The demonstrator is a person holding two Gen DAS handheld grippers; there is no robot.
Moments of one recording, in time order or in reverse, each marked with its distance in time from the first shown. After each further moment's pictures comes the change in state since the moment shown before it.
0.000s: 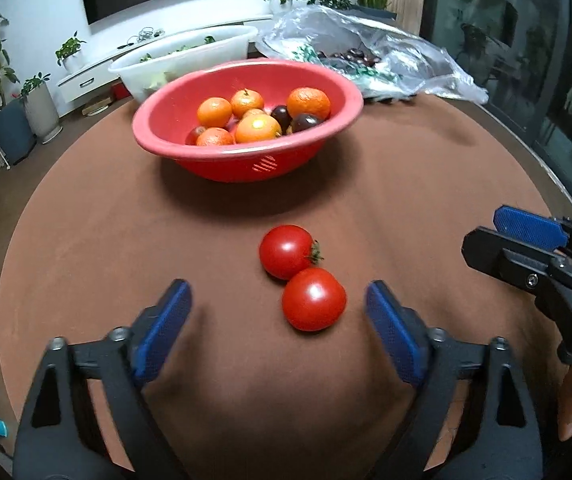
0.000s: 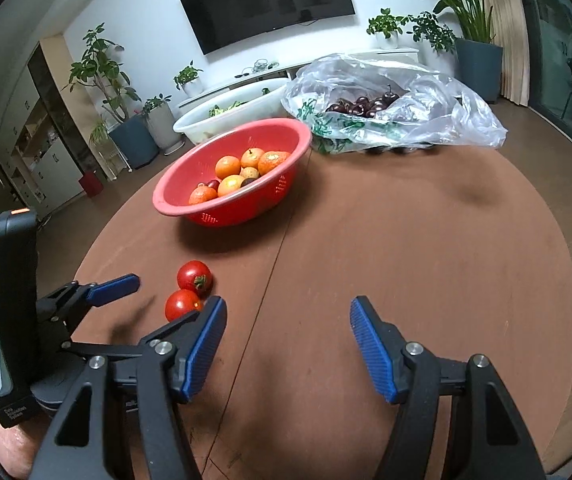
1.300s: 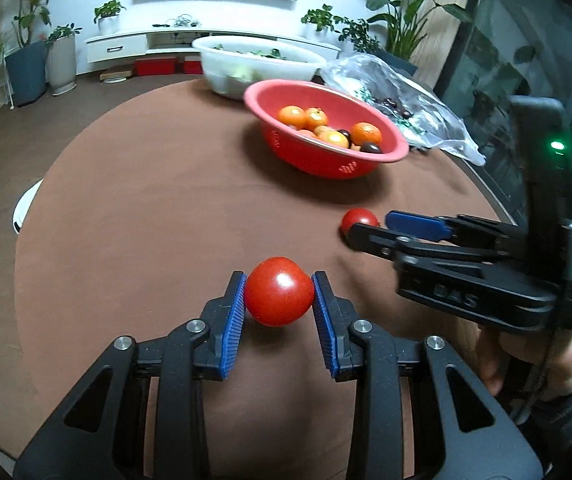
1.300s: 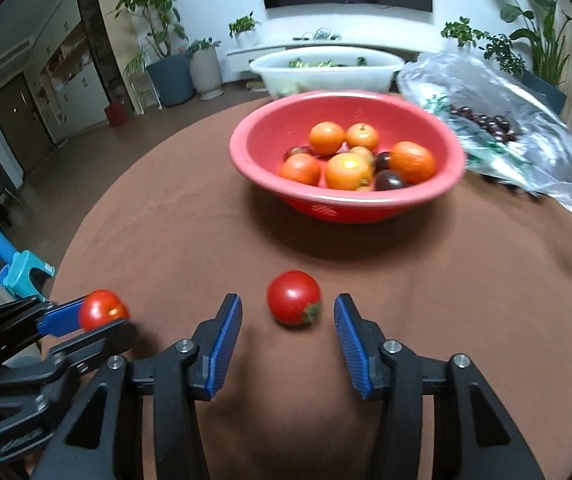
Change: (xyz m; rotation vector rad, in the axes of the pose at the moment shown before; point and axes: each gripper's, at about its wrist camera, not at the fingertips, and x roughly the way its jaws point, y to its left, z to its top) left arm -0.057 0.096 -0.051 -0.246 -0.092 -0.116; right arm 0.075 0.096 0.016 -0.243 0.144 0.018
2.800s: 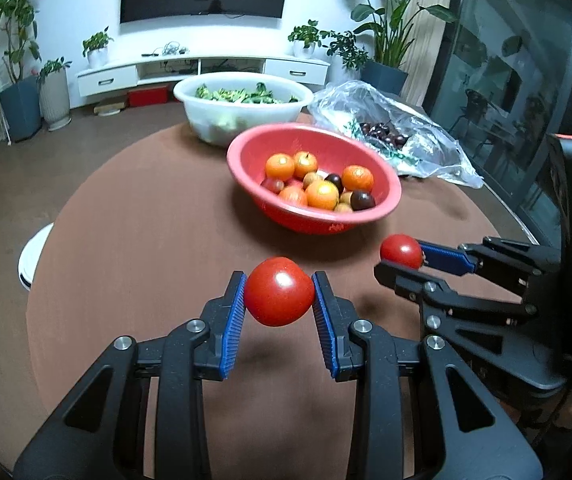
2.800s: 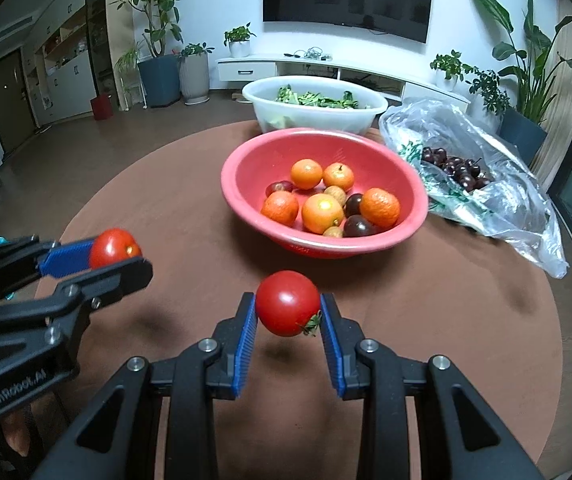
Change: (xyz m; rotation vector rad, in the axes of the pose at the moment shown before) left arm -0.004 -0.023 0.049 0.097 -0.069 0.024; right arm -0.036 0.011 0.013 -0.082 -0.064 -0.137
